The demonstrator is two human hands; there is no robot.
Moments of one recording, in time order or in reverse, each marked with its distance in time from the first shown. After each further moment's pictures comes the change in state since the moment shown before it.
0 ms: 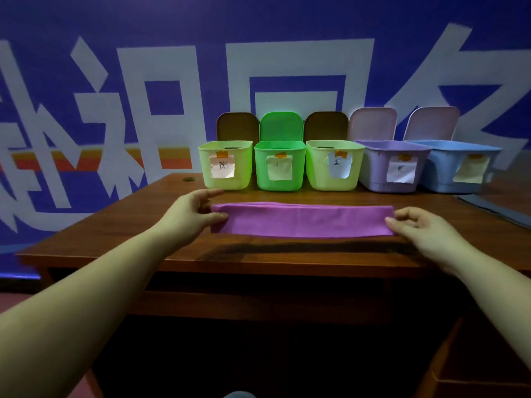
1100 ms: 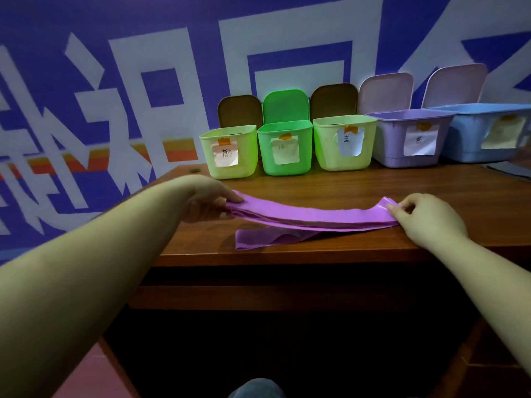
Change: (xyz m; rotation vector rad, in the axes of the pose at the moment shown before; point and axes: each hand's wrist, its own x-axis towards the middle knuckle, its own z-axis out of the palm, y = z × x) left_hand 0.039 0.039 0.007 -0.125 -0.269 -0.645; right_hand 0.019 0.019 0.025 -0.715 0.203 0.055
